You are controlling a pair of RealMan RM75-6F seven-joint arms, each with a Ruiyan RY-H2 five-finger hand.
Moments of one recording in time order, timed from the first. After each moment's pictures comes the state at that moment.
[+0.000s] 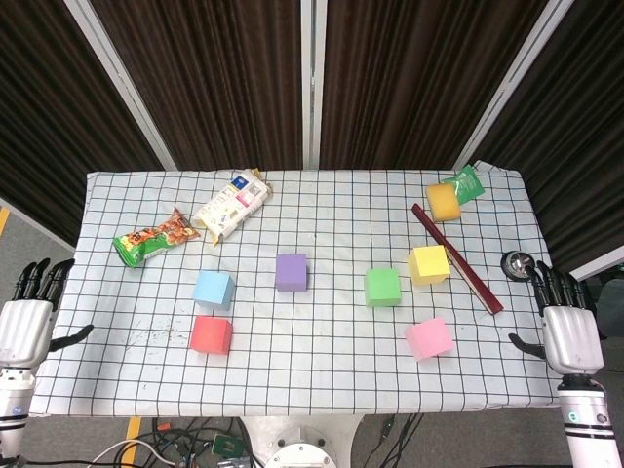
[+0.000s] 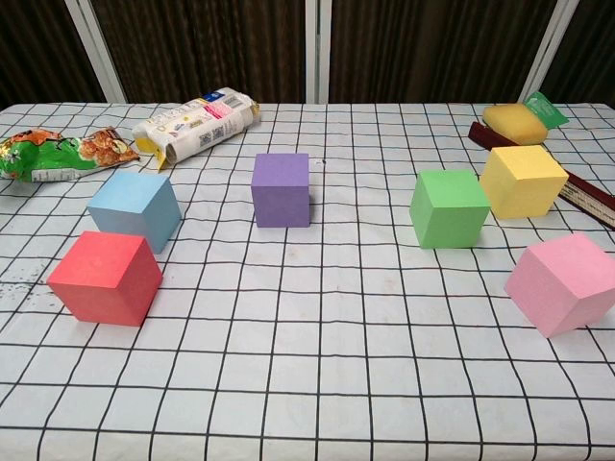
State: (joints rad) left arm -0.16 -1.22 -0.05 -1.48 1.48 1.54 -0.04; right arm 0.13 -1.14 0.10 -1.71 -1.40 1.45 -0.17
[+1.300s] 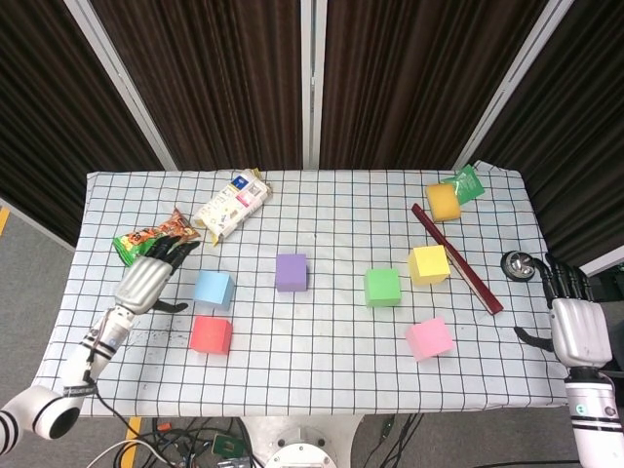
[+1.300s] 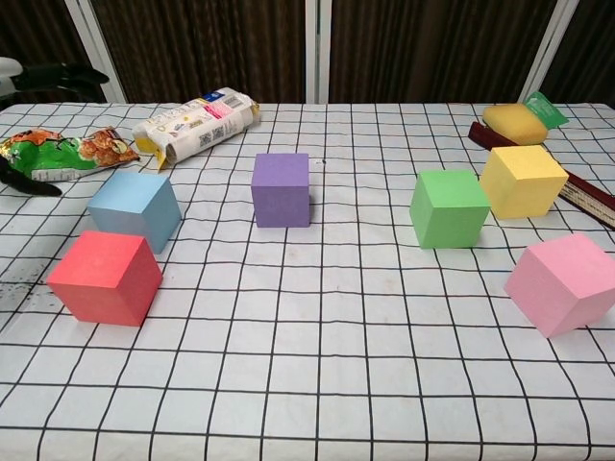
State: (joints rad) left arm -0.53 -1.35 -0.12 -1.40 1.50 1.04 -0.11; right arm 0.15 -1.10 0.14 -1.72 -1.35 1.41 -0.13
